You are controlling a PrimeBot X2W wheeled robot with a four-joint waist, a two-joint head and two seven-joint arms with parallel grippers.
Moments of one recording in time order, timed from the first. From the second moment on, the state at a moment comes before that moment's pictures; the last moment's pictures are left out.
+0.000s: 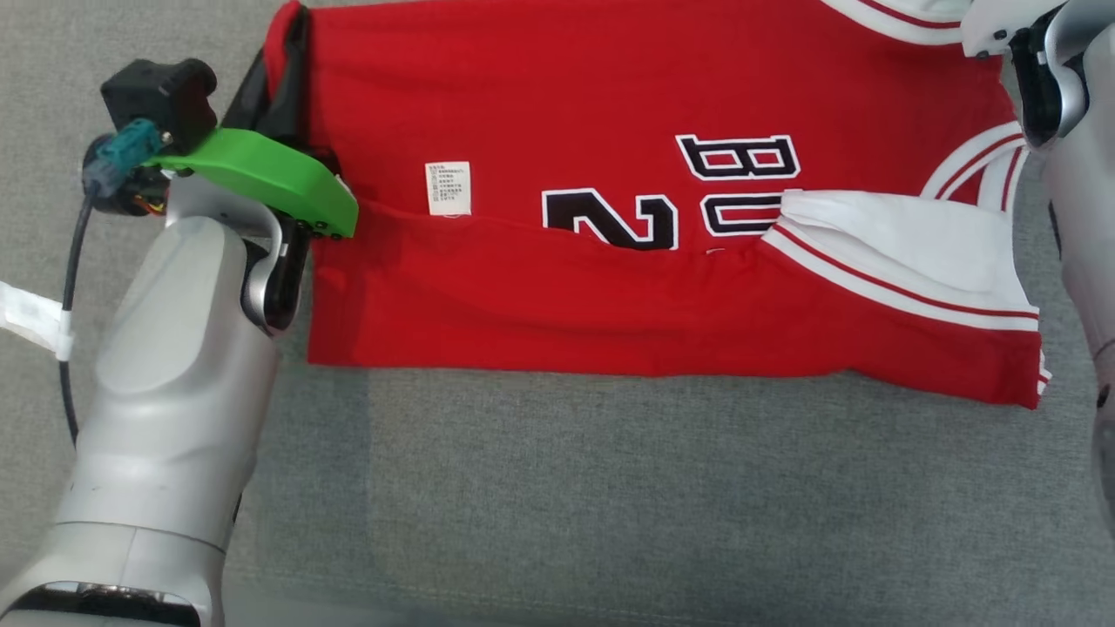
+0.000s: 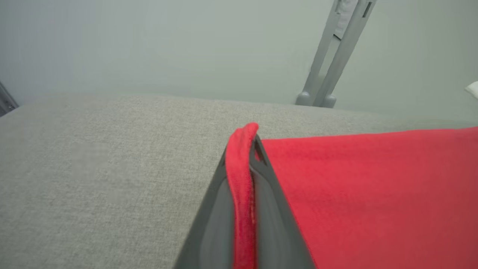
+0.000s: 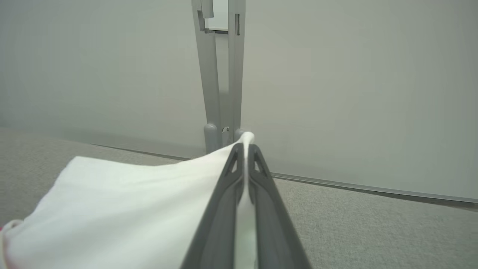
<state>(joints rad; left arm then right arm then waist) -0.92 0.15 -0.33 0.76 -0.50 -0.11 -0.26 -1.24 -0.27 0.10 1.08 0.16 0.13 -0.26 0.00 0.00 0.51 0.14</state>
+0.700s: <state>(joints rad) -0.49 0.15 -0.07 0.61 -0.32 -0.13 -0.26 -0.56 -0.15 0.07 0.56 0.38 0.13 -0.26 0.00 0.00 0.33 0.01</state>
